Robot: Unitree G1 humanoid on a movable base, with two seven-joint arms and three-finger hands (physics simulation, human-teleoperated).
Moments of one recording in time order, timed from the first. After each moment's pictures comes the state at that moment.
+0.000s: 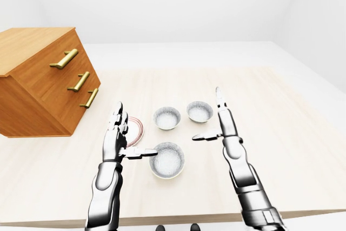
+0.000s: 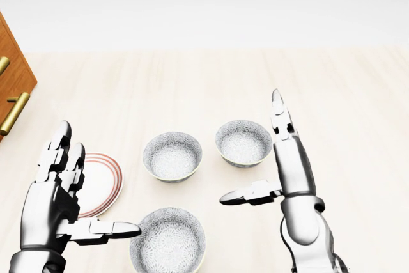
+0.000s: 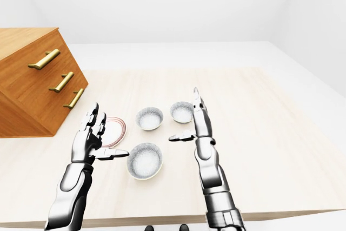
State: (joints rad) left arm 0.06 0.03 0.11 -0.16 -0.08 0.02 -0.11; right arm -0.19 -0.04 0.03 0.09 -0.41 0.03 -0.10
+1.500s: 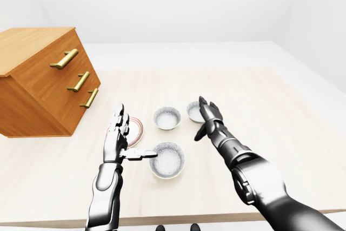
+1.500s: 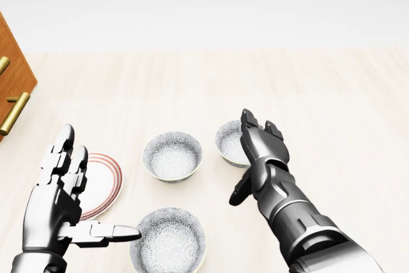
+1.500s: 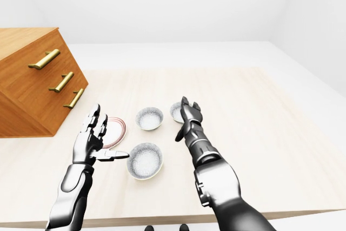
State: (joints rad) left arm 0.06 0.04 0.11 -0.12 -0.09 -0.02 -0.13; right arm -0.92 -0.04 0.04 1.35 -0.81 0.09 -0.24
